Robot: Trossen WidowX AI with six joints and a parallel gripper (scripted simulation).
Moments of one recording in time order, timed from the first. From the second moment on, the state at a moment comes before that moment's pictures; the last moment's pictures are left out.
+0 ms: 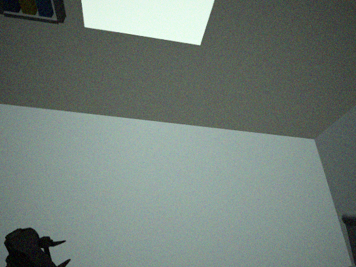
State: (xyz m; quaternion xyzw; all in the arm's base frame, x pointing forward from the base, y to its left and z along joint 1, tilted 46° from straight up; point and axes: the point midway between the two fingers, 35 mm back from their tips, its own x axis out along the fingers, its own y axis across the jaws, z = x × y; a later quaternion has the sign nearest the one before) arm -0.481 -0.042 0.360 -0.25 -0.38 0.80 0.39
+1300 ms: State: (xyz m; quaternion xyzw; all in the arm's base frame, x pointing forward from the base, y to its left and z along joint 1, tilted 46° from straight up) arm -0.256 -0.396 0.369 -0.05 -0.38 0.92 -0.11
